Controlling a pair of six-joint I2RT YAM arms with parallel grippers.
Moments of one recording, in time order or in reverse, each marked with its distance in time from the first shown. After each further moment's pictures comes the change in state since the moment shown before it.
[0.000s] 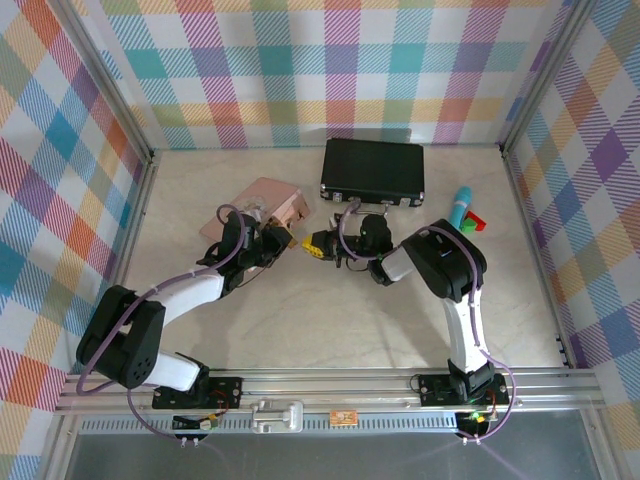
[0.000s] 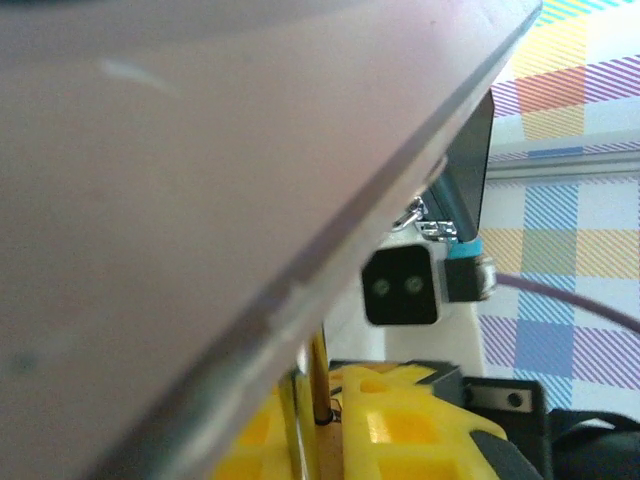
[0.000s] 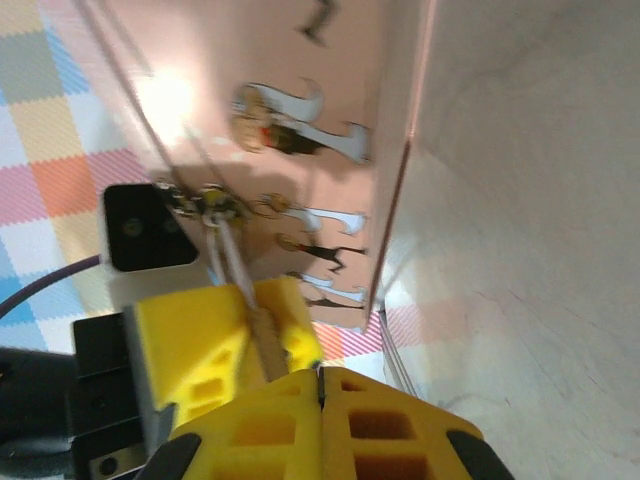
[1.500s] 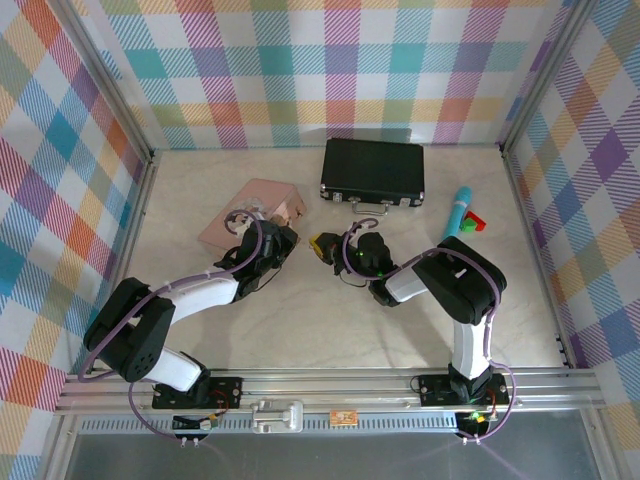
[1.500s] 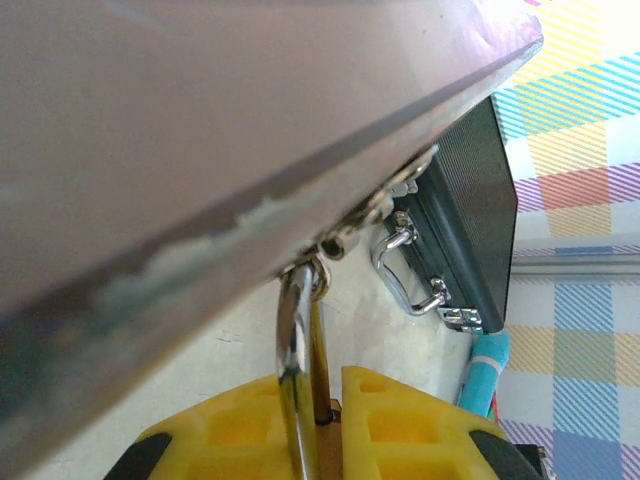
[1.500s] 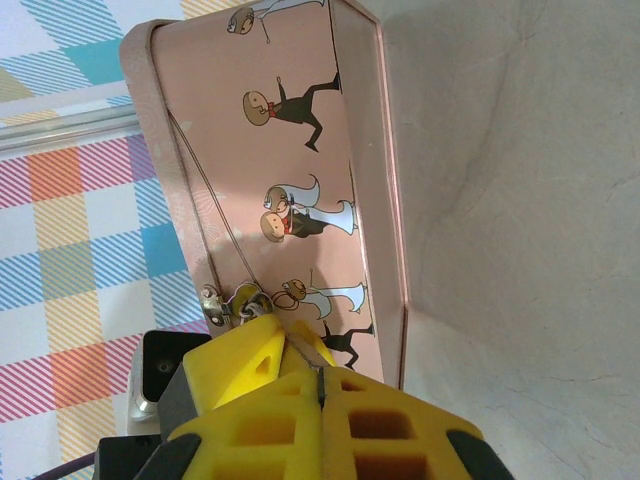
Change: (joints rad) left arm -0.145 0.055 0.019 0.040 -0.354 -0.117; right arm 0.141 -0.212 -0.190 -0.074 0.604 0.042
